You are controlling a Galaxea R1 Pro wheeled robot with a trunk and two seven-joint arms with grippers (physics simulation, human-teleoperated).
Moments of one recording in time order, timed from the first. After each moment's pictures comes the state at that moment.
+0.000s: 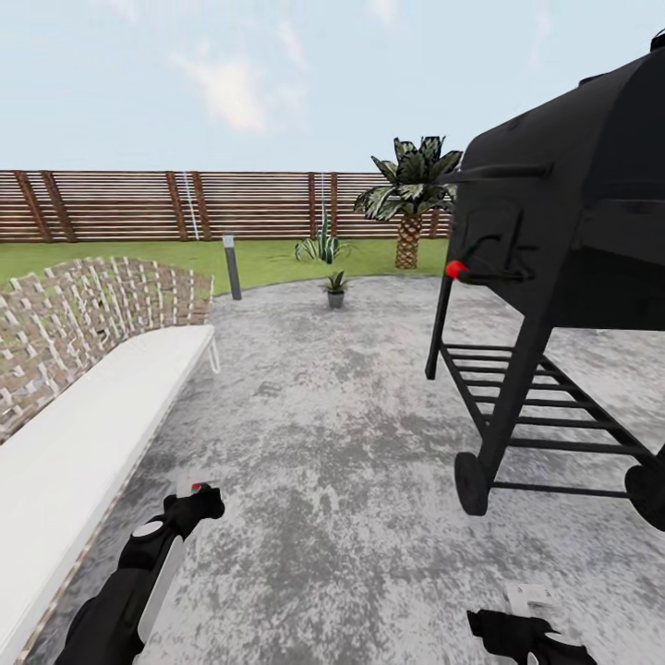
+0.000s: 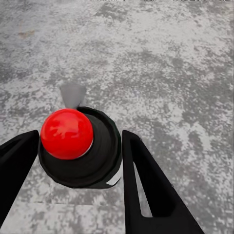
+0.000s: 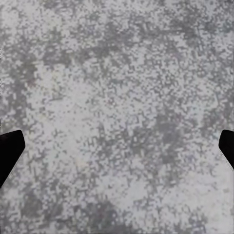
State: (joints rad) left arm -0.35 0.02 0.08 -1.18 0.08 0.42 0.02; right arm -0.01 -0.01 -0.16 -1.38 0.01 0.71 0.01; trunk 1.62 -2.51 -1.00
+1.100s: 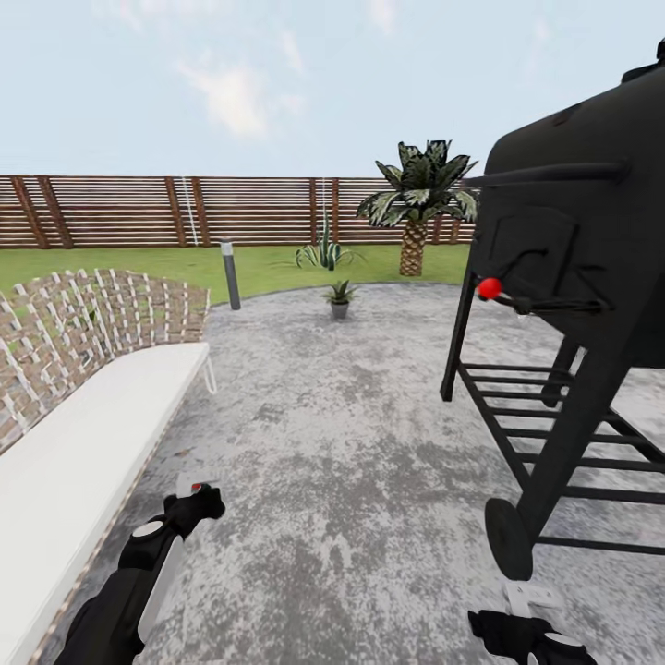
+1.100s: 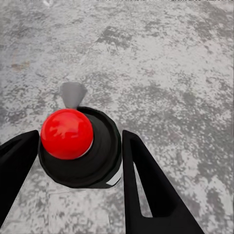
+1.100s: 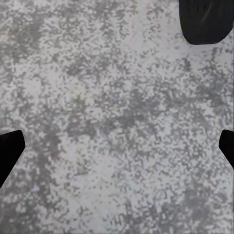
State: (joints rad) left arm -0.35 0.02 0.08 -1.18 0.08 0.42 0.02; right arm -0.01 -0.01 -0.16 -1.38 0.02 0.71 0.01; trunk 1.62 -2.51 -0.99
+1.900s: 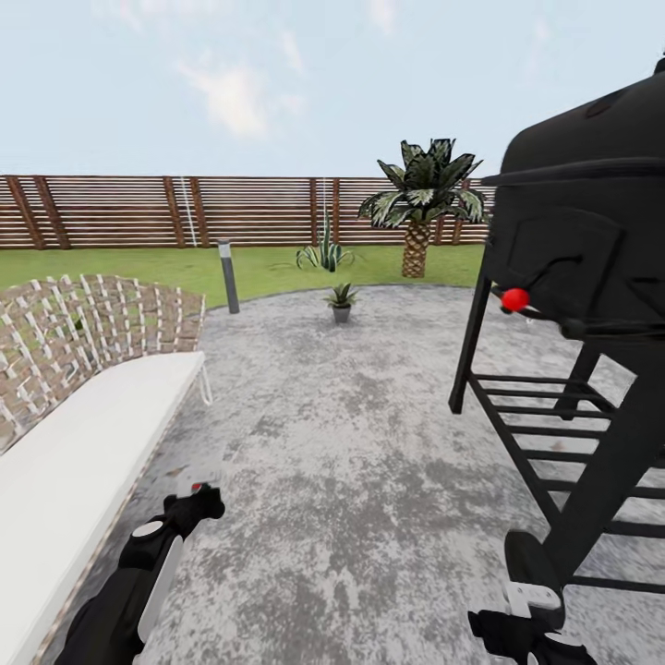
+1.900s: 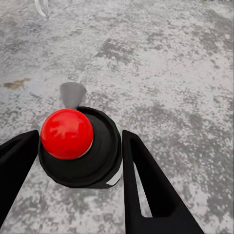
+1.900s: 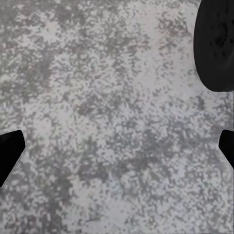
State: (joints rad) left arm -0.35 0.02 0.08 -1.18 0.08 0.42 0.02; right arm -0.01 -0.01 -0.16 -1.38 0.02 0.71 0.01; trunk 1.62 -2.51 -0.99
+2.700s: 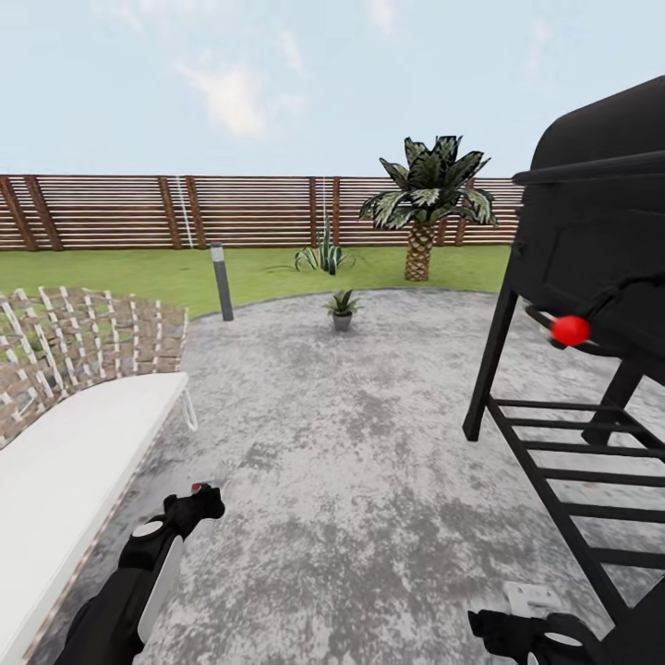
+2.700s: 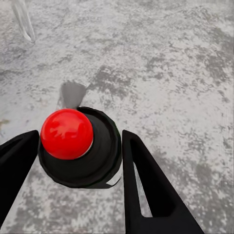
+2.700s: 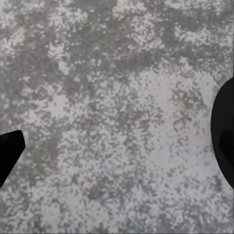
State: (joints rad) left arm -0.35 0.02 0.08 -1.18 0.08 0.42 0.02; right arm -0.01 -0.01 -0.16 -1.38 0.02 0.71 0.01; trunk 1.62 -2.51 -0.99
